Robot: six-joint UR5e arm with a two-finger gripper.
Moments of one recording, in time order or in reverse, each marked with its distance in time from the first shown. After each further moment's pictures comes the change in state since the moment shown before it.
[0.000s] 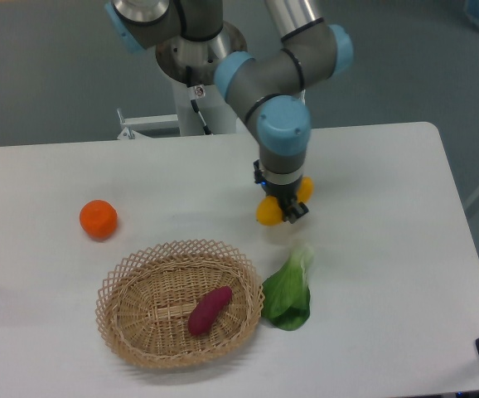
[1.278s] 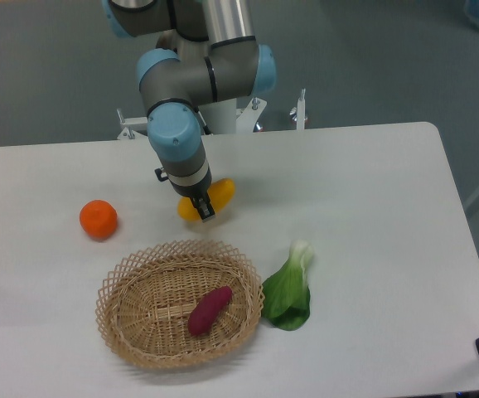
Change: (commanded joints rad) arm -0.239 0.023 -0.071 0.008 -0.002 -0.117
